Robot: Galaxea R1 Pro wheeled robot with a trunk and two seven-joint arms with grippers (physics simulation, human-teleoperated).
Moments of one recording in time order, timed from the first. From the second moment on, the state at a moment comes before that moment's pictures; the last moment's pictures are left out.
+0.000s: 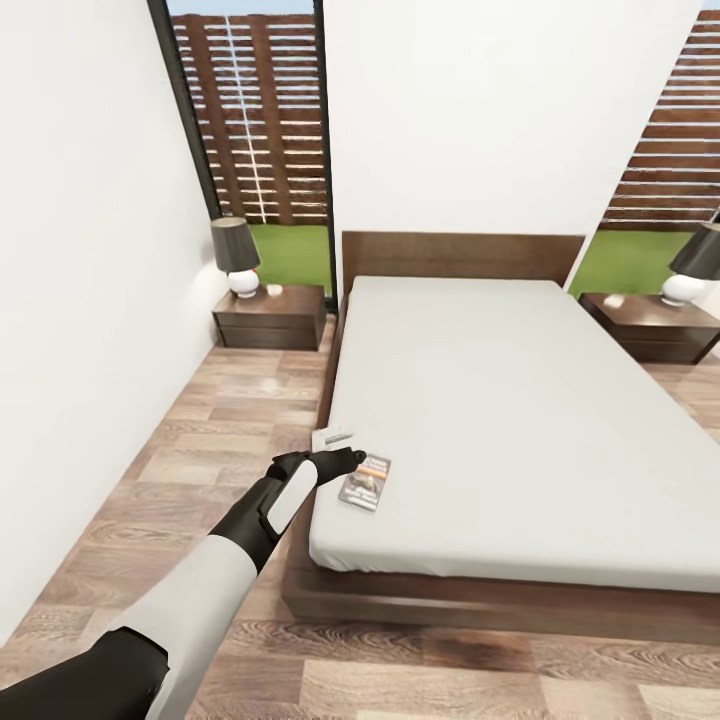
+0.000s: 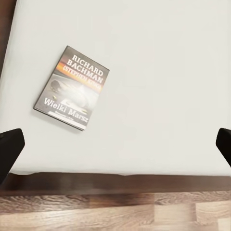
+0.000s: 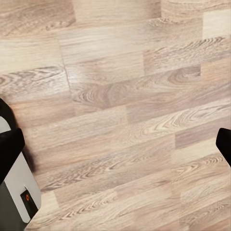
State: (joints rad) left arm -0.88 -0.17 -0.31 -0.72 0.63 0.50 0.21; right arm -0.47 -0.37 0.00 0.08 -0.14 0.03 0.04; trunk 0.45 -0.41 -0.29
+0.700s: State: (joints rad) left arm -0.88 -0.17 -0.31 -0.72 0.63 0.50 0.21; right arm -0.47 -0.37 0.00 0.08 -0.15 0.03 0.04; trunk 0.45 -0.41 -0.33
